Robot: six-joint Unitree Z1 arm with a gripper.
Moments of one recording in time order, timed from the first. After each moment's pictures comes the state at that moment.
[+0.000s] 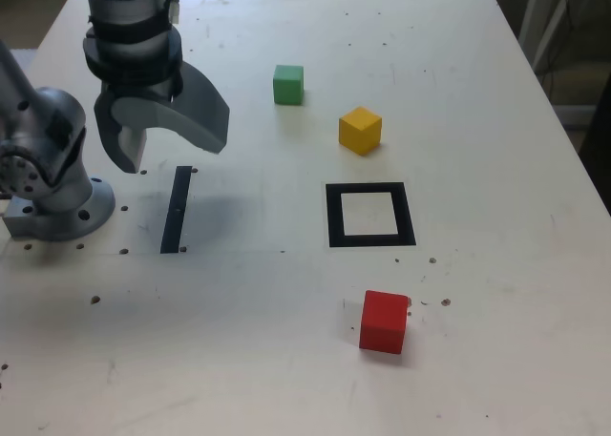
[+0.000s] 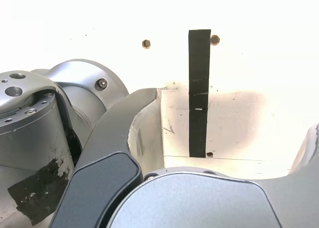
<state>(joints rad) -0.07 1.36 -0.72 1.14 0.10 -0.08</state>
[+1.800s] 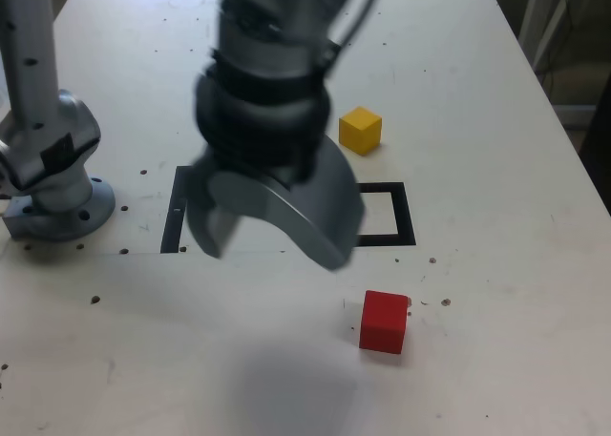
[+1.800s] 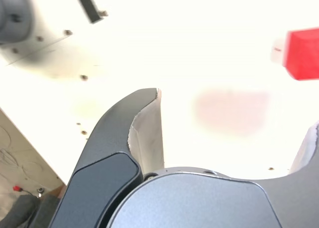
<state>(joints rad) -0.61 1.96 -1.65 1.57 -0.02 -0.28</state>
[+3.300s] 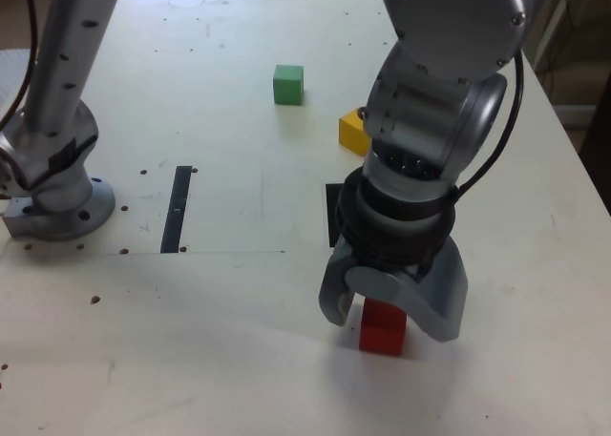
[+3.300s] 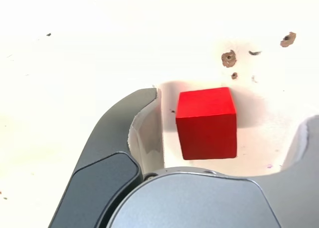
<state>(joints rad) -0.50 2.18 -1.64 1.28 0.04 -0.15</state>
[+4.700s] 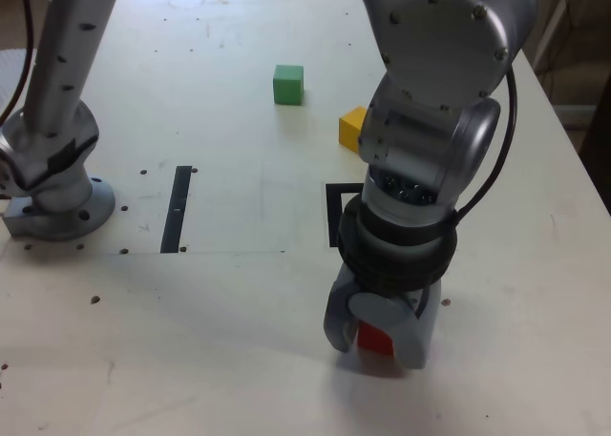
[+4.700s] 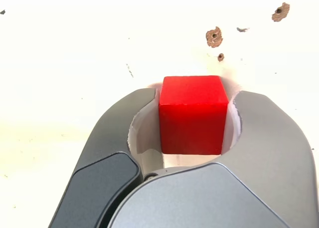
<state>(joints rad) -0.53 2.19 -1.60 1.18 0.02 -0.18</state>
